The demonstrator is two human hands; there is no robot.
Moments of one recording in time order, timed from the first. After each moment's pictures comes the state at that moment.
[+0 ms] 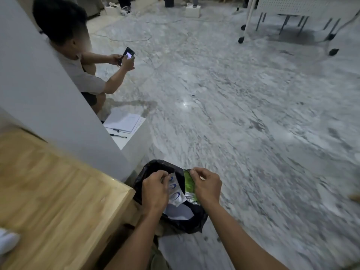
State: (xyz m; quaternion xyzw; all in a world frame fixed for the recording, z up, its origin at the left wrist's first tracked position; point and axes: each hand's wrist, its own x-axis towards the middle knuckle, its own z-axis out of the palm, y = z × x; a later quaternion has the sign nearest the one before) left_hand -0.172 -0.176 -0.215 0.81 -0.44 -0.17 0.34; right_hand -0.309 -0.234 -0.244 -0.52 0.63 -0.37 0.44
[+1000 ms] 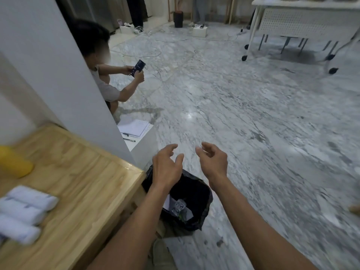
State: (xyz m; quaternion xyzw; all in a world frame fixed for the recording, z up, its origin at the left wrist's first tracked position) left_hand -0.196 -0.176 -0.129 0.77 -0.44 -0.18 0.43; right_hand -0.319 -0.235 -0.144 -0.50 0.57 -0.42 0.50
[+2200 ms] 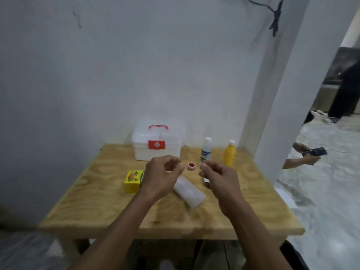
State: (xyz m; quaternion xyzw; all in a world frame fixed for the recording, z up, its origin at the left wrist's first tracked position) left_hand -0.095 0.222 0.019 0.83 -0.13 0.13 0.53; right_hand -0.133 0.055 0.011 -0.71 0.11 -0.16 0.68
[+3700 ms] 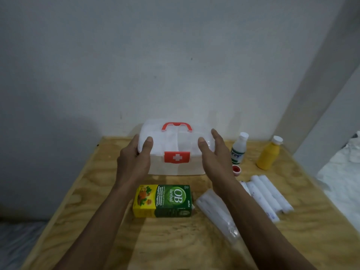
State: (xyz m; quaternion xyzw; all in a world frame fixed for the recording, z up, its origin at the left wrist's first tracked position) left_hand 0.058 0.306 -0.021 0.79 0.03 0.12 0.60; right_hand 0.024 0.118 -0.002 -0.76 0.15 -0.16 0.61
